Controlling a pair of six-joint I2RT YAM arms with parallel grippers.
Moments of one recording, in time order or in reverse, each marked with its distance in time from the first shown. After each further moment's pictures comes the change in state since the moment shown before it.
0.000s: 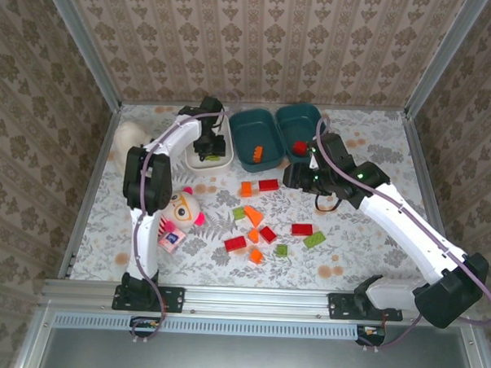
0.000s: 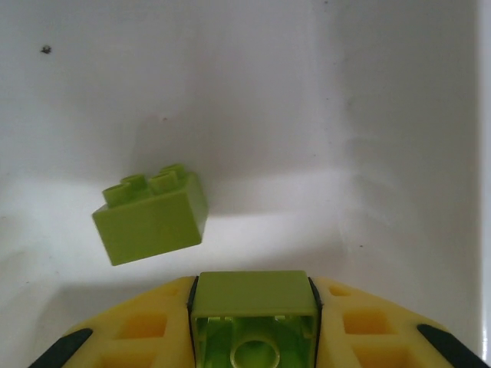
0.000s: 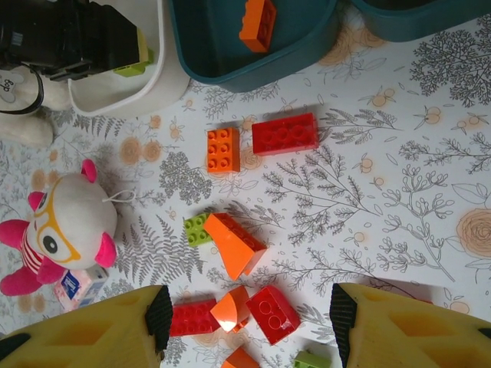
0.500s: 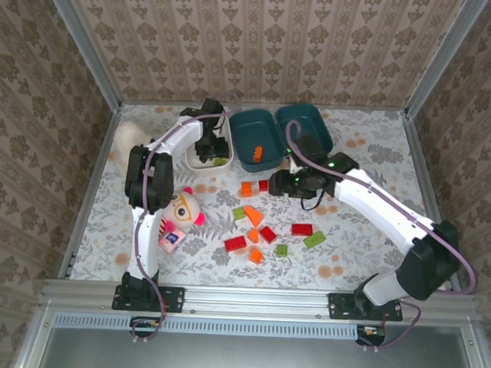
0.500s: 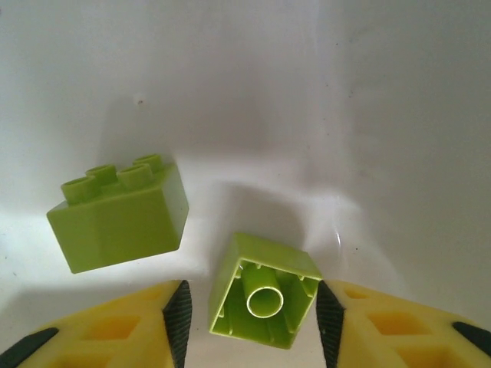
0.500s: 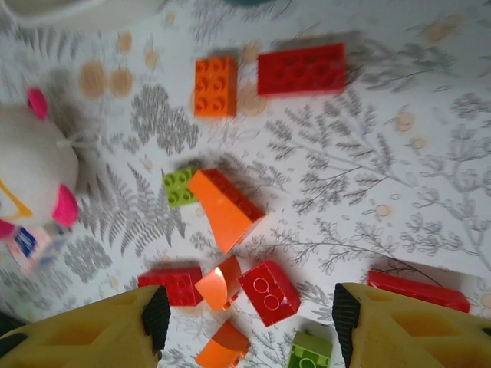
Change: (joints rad) left arm 0.000 0.023 0.001 -0.003 0.031 -0.040; right arm 0.079 0.226 0.076 -0.056 -0.060 -0.068
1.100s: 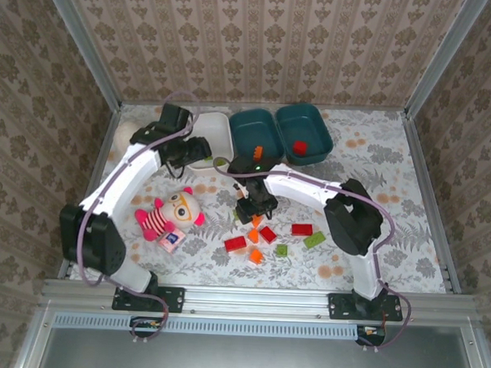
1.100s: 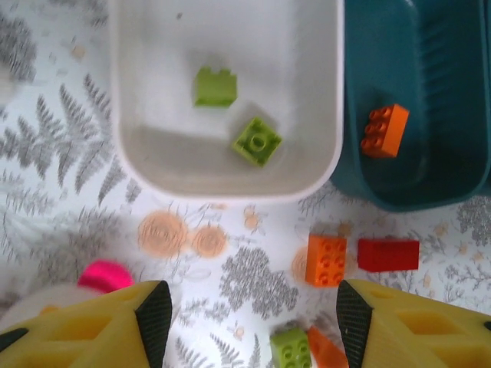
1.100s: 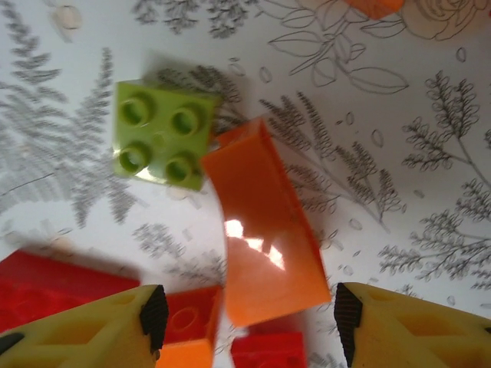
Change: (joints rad) left arm 0.021 -0.742 -0.569 0.150 -0.004 -0.235; right arm 0.196 0.526 0.270 -0.131 0.105 -0.298
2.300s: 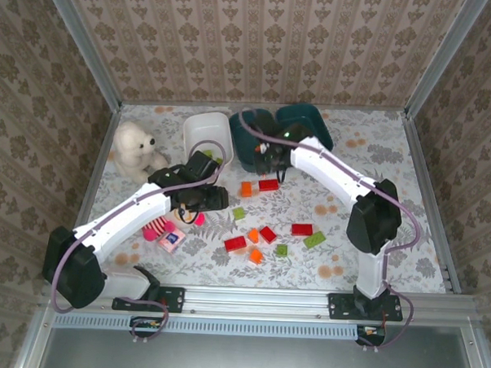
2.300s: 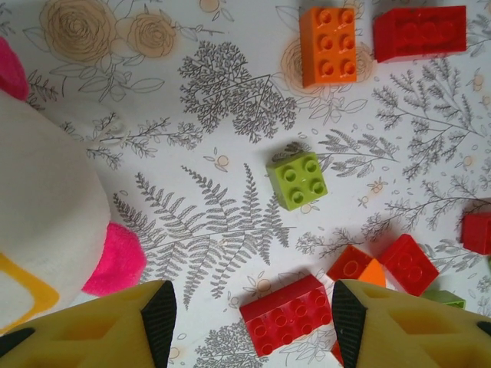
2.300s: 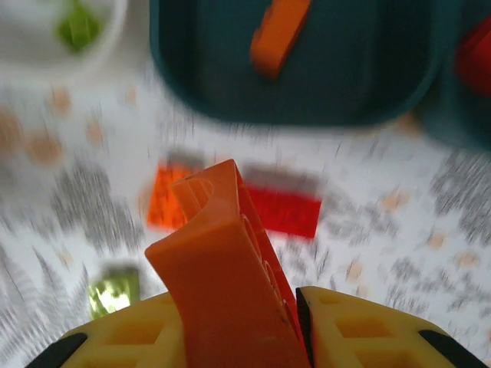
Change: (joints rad) left arm -0.322 -0.199 -0.315 -0.016 -0.048 -0.078; right arm -0.175 -0.073 0.282 -0.015 0.175 0.077
